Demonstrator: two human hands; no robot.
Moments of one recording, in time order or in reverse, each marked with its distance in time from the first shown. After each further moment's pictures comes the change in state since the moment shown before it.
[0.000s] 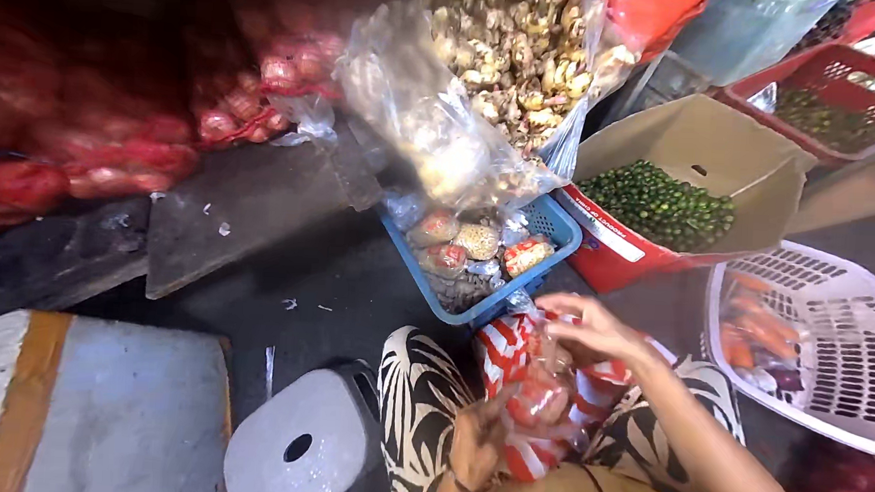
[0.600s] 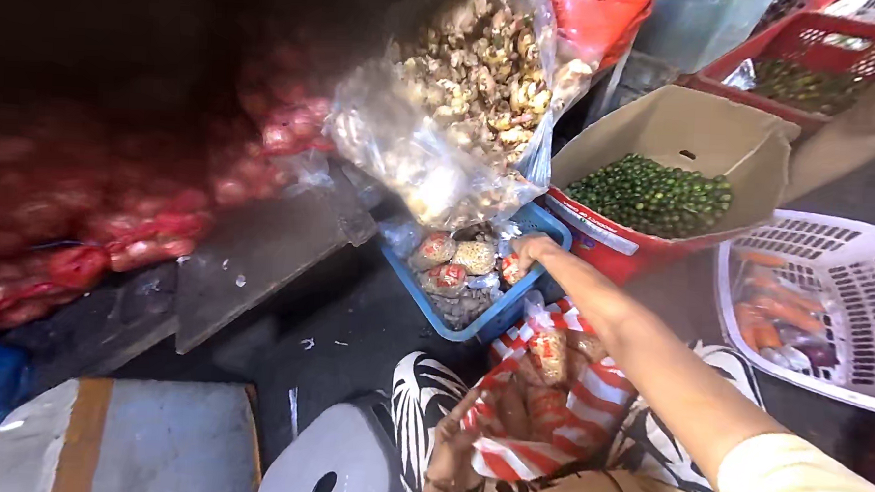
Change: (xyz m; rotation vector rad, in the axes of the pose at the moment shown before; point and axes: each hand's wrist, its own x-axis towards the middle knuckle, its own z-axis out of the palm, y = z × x) left_hand -0.009 -0.070 -0.032 -0.825 0.015 -0.365; right_hand 0.209 0.031 -0.028 -1.036 -0.266 0.465
